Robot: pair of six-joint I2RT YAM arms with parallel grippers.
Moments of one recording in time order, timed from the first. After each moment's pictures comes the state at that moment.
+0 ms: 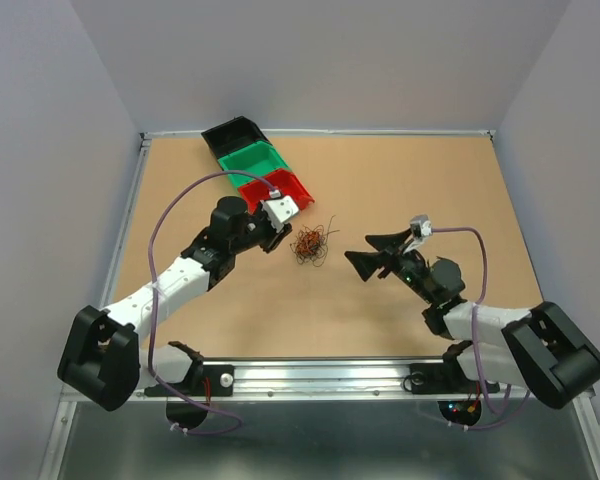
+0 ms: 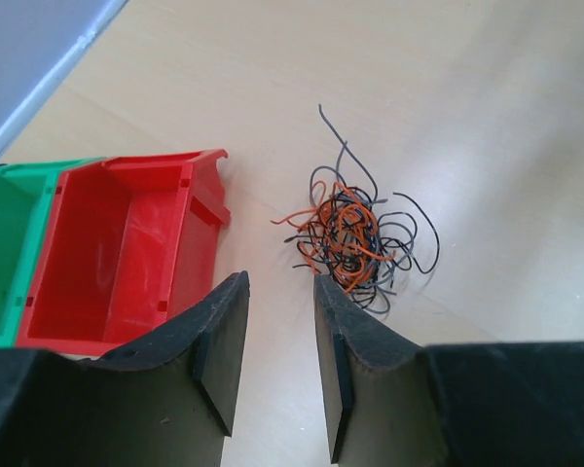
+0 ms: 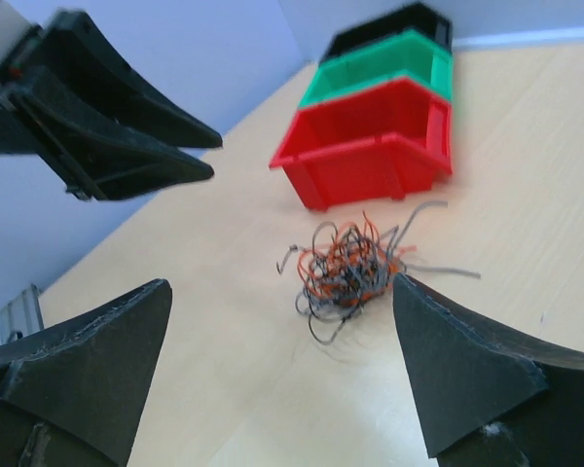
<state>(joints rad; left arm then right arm) -0.52 1.20 0.73 0.13 0.34 0.37 0.49 1.17 0.15 1.23 -0.25 0.50</state>
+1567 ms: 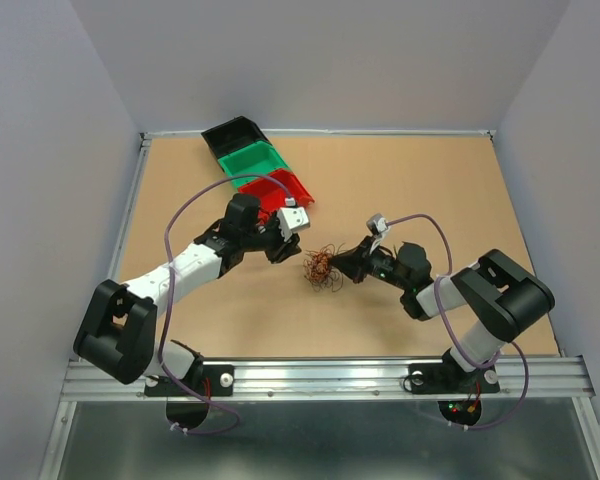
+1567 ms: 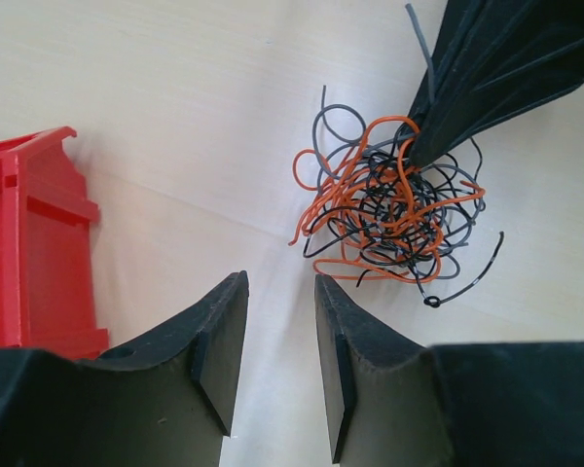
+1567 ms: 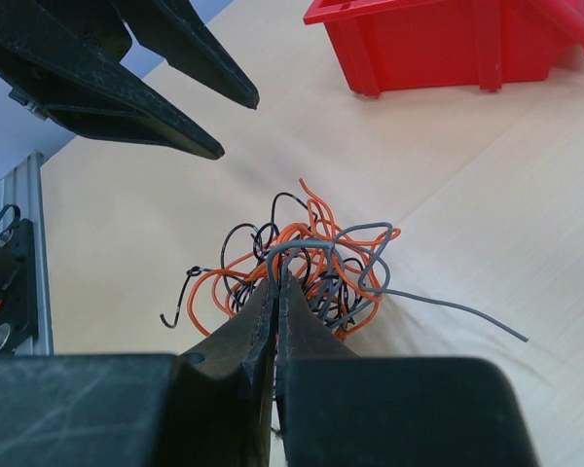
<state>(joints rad) -0.52 1.37 0.79 -0.02 0.55 0.44 0.56 1.62 0.32 1.27 -0.49 0.41</state>
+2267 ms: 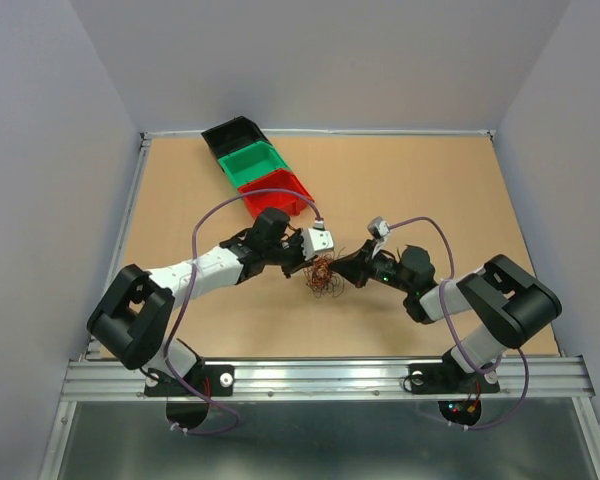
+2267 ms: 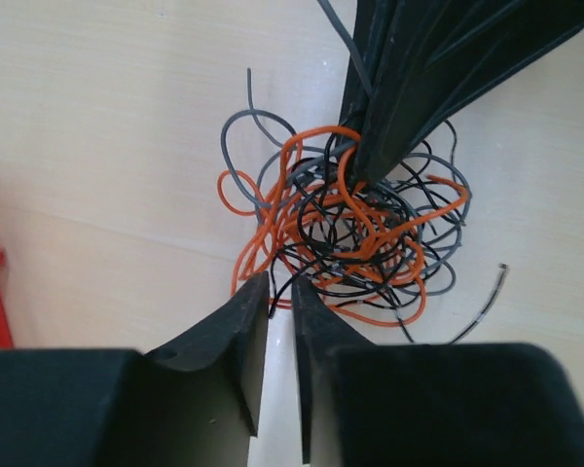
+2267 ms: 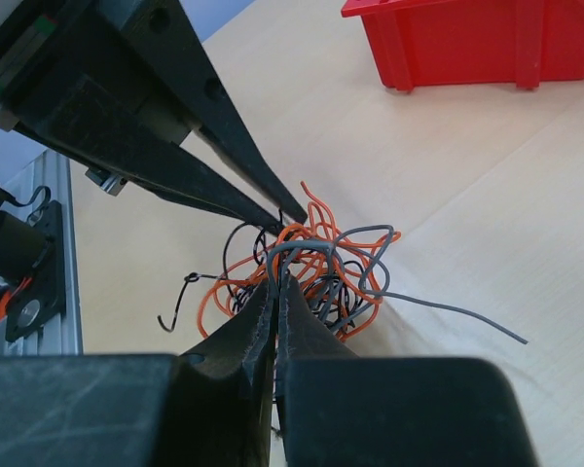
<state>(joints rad) -0.68 1.46 0.80 -0.04 0.46 0.51 0.56 1.57 0.28 1.27 -0.55 0.42</state>
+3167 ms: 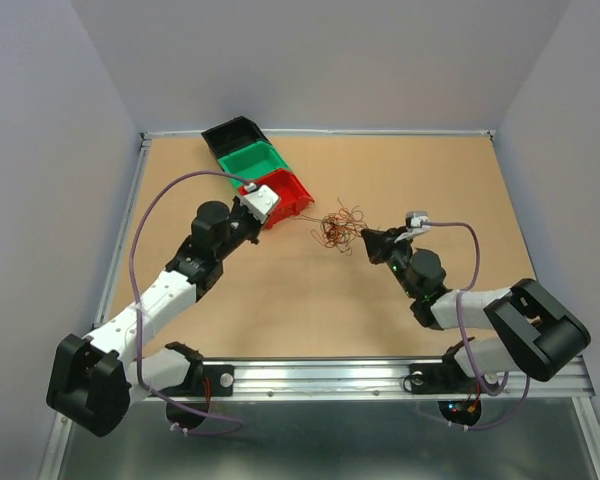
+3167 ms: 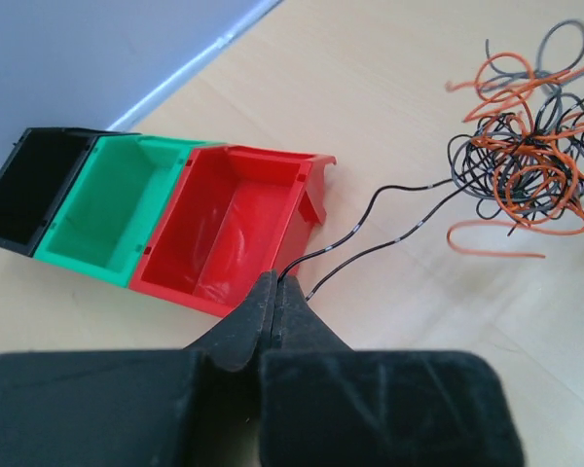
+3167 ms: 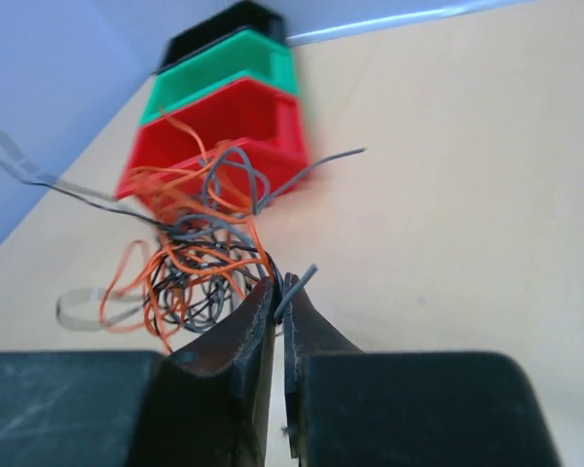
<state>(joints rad) -0.48 1.10 0.69 0.19 0.15 0.32 0.56 1.38 0.25 1.18 0.11 0.41</state>
